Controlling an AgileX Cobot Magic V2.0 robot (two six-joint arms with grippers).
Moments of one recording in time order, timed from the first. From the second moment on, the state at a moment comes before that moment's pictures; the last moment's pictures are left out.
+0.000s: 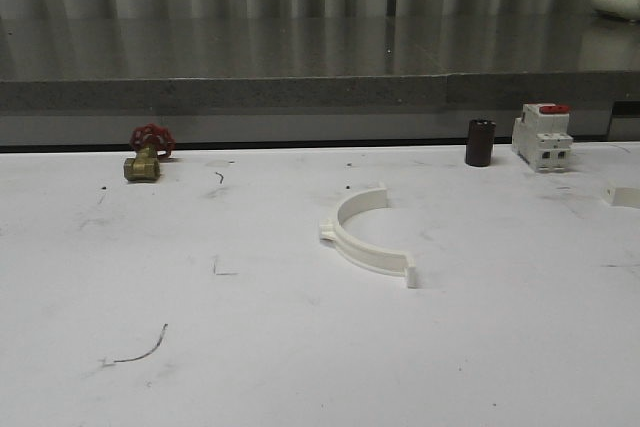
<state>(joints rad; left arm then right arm) -0.59 0.49 -0.74 0.06 0.78 -0.02 0.01 0.82 -0.66 0.03 0.60 0.06</state>
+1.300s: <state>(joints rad) -0.59 0.33 -0.68 0.06 0.79 -0.02 -0.16 1.25 -1.10 0.00 1.06 0.02</state>
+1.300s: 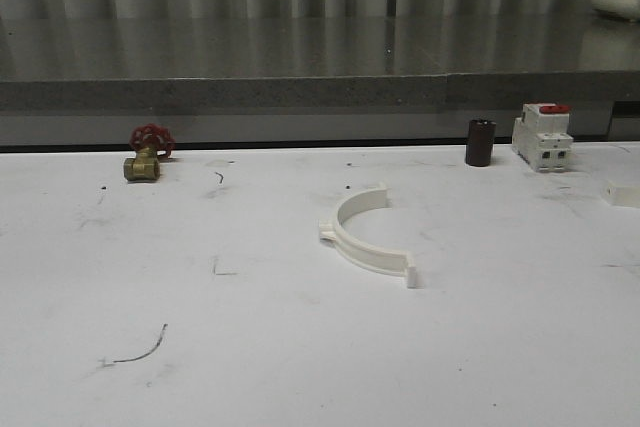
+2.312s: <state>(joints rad) -0.59 0.33 -0.68 0.06 0.79 -0.02 -0.23 1.89 -1.25 0.04 0.71 -0.07</state>
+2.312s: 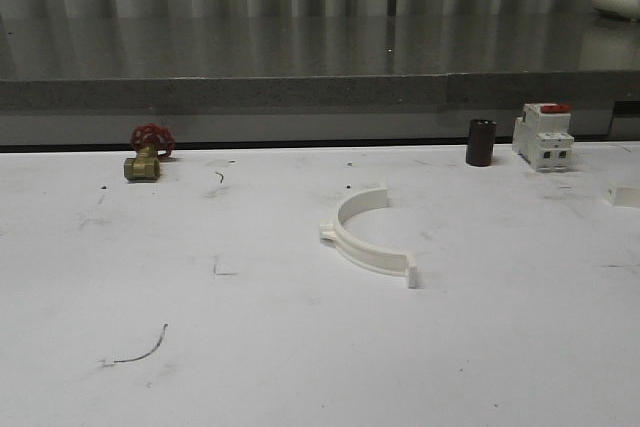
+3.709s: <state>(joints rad) -0.59 0.33 -0.68 0.06 0.79 -0.02 0.29 1.41 -1.25 -0.02 0.95 0.17</state>
